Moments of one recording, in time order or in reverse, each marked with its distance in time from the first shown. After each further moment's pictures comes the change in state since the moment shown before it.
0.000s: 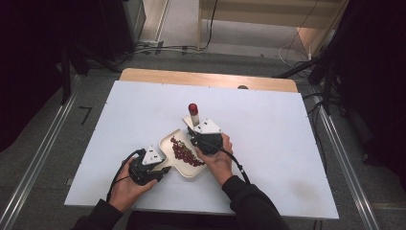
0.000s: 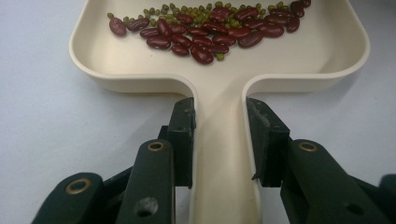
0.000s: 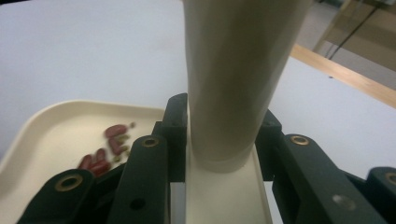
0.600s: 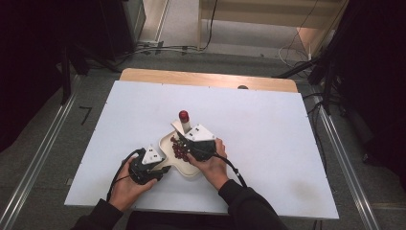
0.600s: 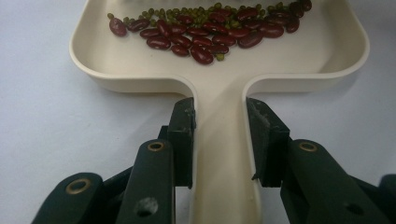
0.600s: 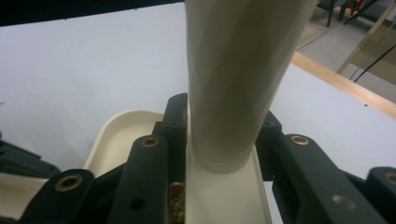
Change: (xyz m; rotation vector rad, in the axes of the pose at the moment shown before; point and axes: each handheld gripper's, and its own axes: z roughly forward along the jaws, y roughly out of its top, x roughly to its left) left arm 0.001 0.000 0.000 -0.008 0.003 -0.005; right arm 0.022 0.008 -0.011 -0.059 0.072 -0.041
